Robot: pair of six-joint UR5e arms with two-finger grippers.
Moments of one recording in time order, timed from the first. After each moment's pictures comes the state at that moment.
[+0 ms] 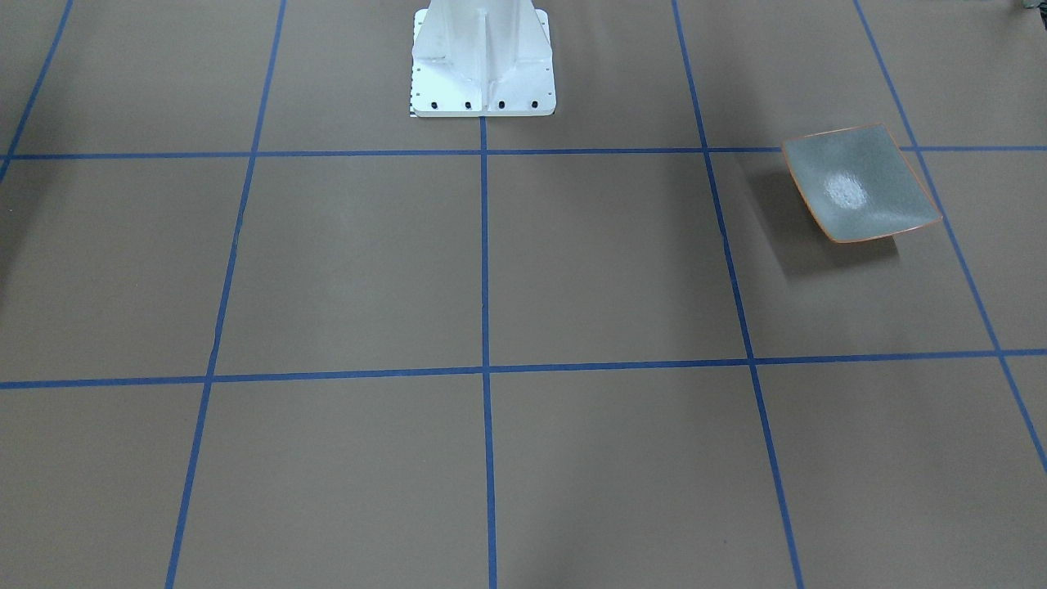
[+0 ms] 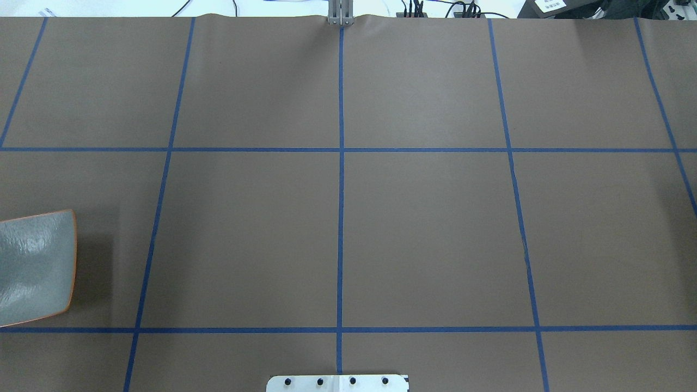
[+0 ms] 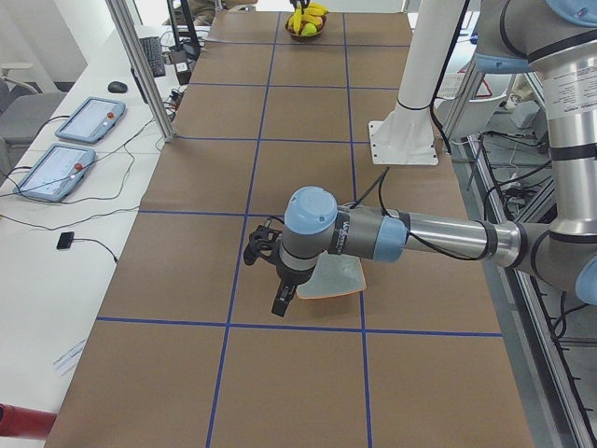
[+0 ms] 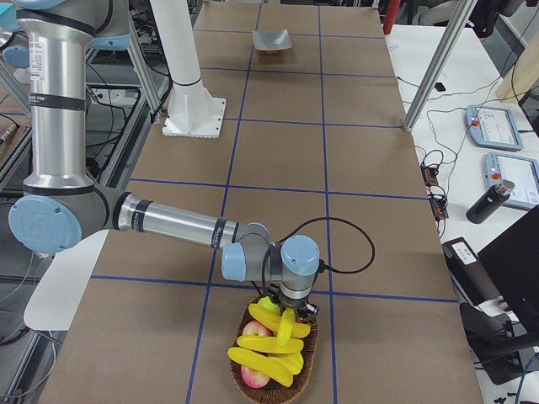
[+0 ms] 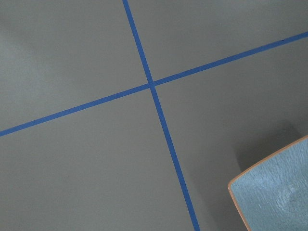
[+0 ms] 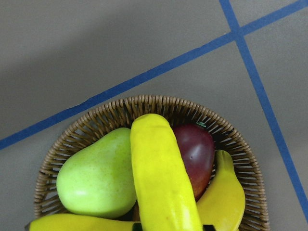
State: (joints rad) left arm -1.63 -1.32 -1.94 -1.64 -2.32 0.22; right arm 1.55 -1.63 1.45 -1.36 2.23 -1.10
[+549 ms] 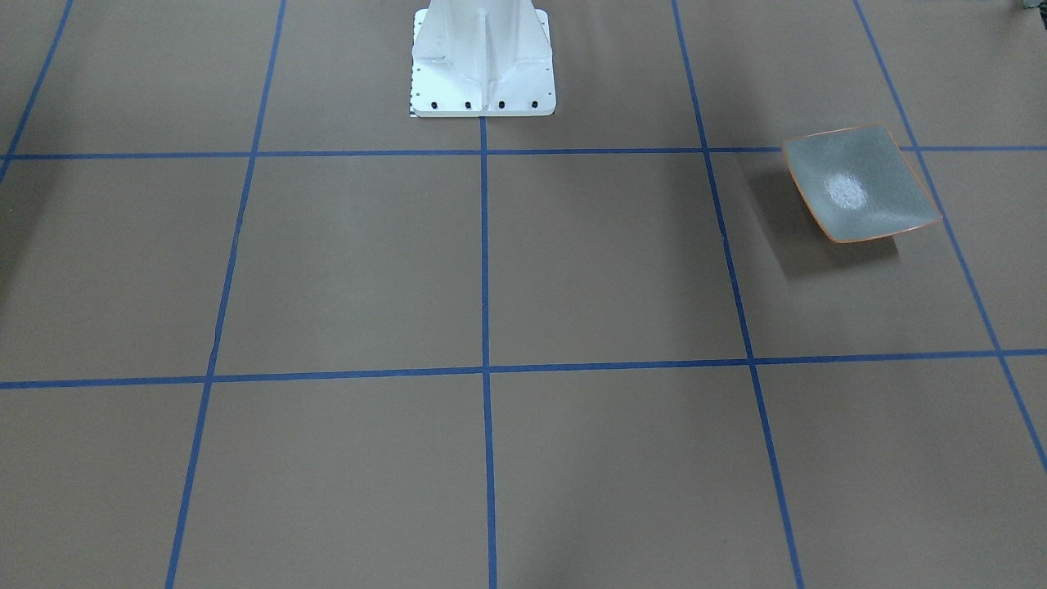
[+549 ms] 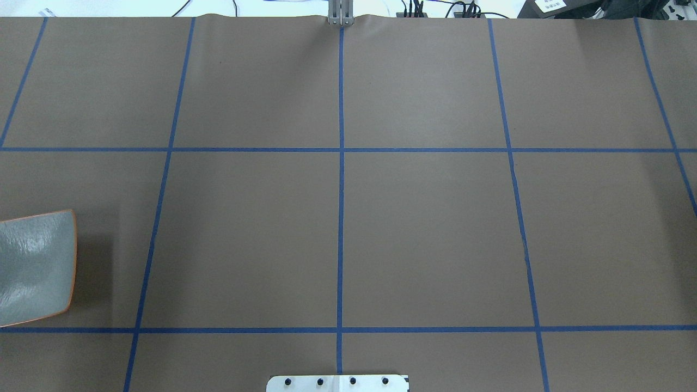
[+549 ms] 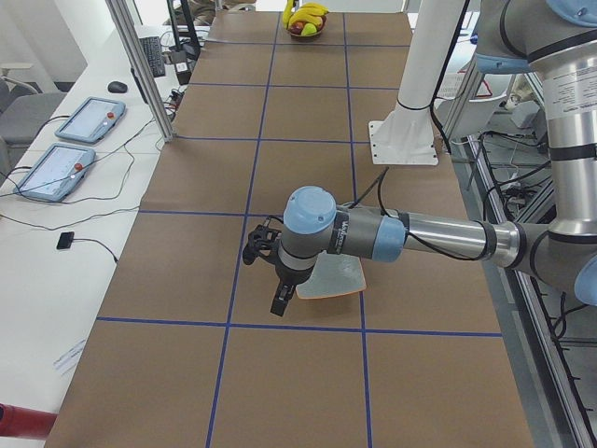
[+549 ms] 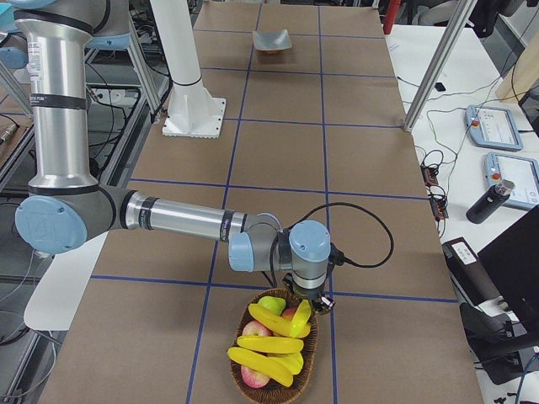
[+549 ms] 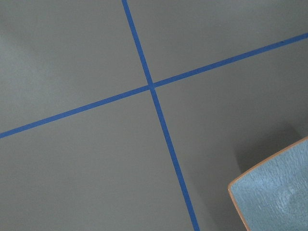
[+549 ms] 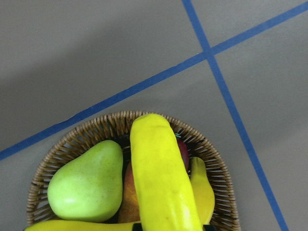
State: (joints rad) left arm -1.63 -1.33 -1.93 -1.64 -2.32 0.22; right arm 1.60 -1.57 1.48 -1.36 2.23 -0.87
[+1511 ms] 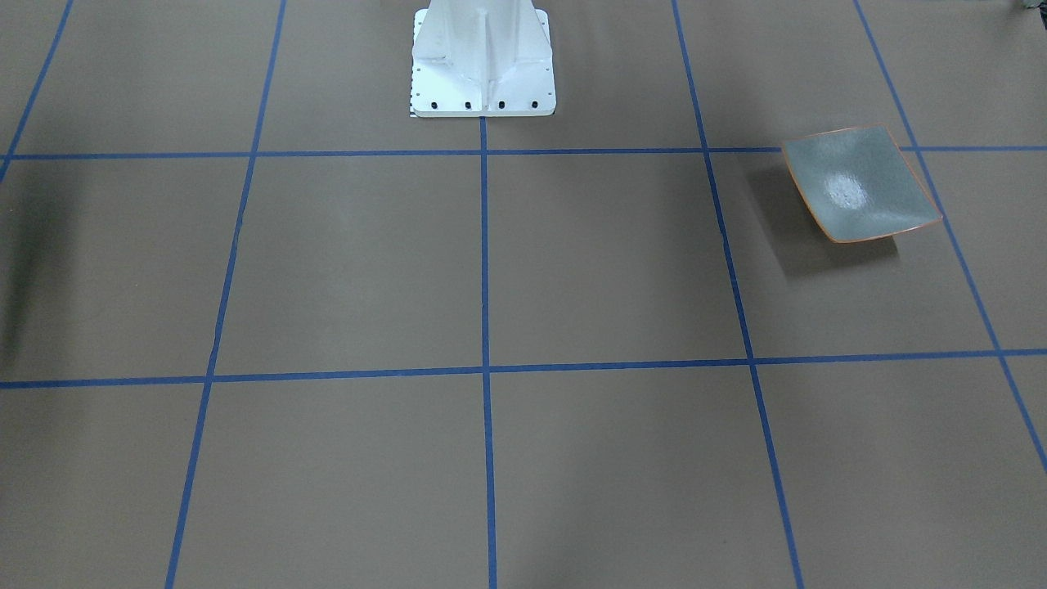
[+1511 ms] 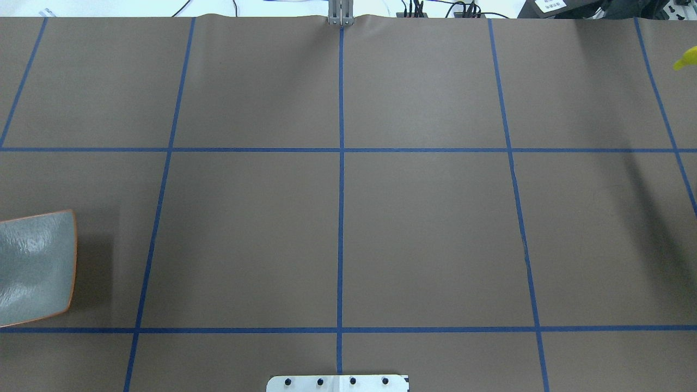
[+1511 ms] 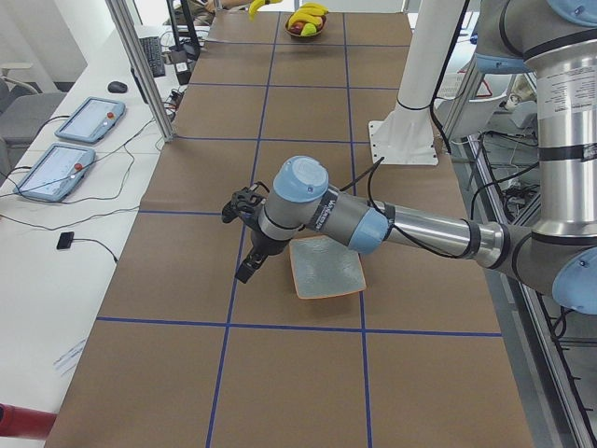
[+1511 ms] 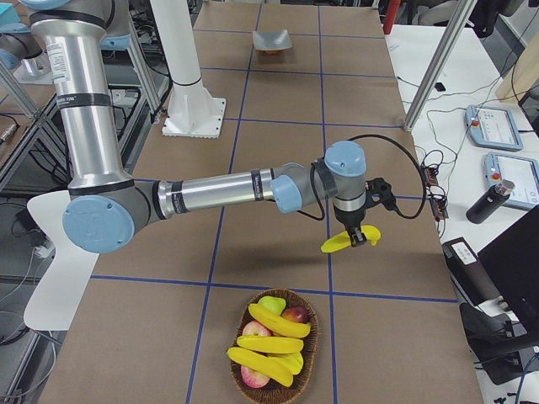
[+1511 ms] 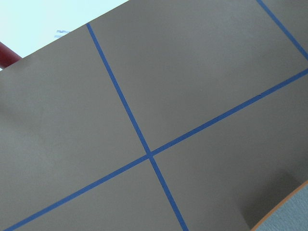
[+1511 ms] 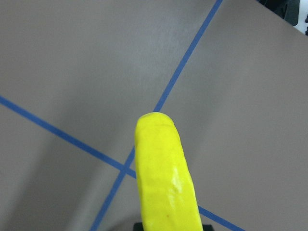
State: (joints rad) left arm -1.63 -1.43 -1.93 -1.86 -2.32 0.12; right arm 1.45 -1.41 1.66 -1.35 2.24 0.17
